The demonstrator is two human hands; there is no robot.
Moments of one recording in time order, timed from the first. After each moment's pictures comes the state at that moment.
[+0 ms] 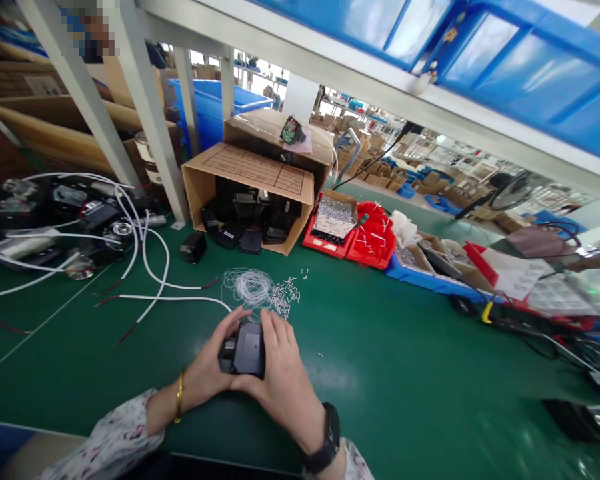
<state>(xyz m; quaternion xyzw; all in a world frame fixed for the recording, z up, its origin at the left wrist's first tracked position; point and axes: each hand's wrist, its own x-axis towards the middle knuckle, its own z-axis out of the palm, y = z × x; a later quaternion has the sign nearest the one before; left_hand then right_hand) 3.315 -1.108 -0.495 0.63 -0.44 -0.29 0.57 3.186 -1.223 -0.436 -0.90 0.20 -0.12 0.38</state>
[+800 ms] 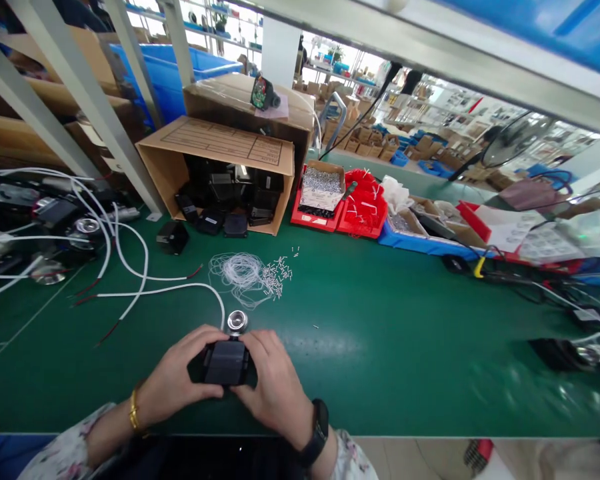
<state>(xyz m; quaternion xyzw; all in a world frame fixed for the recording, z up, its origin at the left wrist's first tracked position) 3.323 -1.079 -0.480 0.69 -0.55 -0.25 0.39 3.160 -1.202 -0.465 -0.89 0.17 -0.11 0.41</state>
